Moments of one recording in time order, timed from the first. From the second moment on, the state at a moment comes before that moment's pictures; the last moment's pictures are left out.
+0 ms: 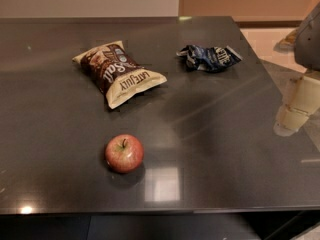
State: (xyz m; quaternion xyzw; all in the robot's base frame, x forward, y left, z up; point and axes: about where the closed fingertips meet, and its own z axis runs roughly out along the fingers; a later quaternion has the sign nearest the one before) arm 0.438 -0.217 0.976 -0.60 0.78 -0.03 0.16
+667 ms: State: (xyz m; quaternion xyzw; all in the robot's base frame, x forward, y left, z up) arm 0.439 -0.189 0.975 -0.63 0.76 -0.01 0.18
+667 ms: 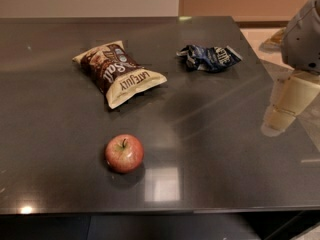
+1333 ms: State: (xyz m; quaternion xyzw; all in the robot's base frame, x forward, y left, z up) arm 0.431 -0.090 0.959 -0.71 0.67 0.05 0.20
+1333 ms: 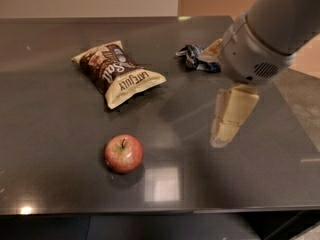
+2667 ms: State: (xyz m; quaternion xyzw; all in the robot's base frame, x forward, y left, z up) arm 0.388 0.055 0.862 -0.83 0.54 0.09 0.14
